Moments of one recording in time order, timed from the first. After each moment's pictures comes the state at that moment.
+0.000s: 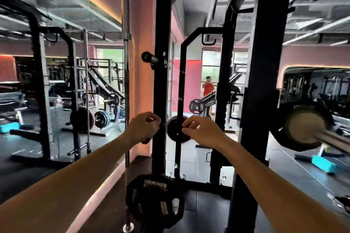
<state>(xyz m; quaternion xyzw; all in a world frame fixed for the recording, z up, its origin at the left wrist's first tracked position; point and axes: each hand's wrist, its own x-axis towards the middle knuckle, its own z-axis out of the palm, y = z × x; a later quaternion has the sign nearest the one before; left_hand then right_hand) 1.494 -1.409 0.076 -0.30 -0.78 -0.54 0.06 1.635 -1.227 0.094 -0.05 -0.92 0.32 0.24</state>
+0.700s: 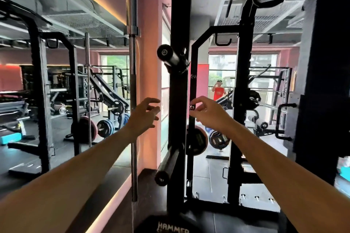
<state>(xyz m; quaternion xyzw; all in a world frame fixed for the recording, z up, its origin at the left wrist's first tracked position) 1.261 -1.375 0.119 -0.31 -0.72 -0.62 0.07 1.385 -1.181 0.140 -0.04 -0.88 0.35 0.31</state>
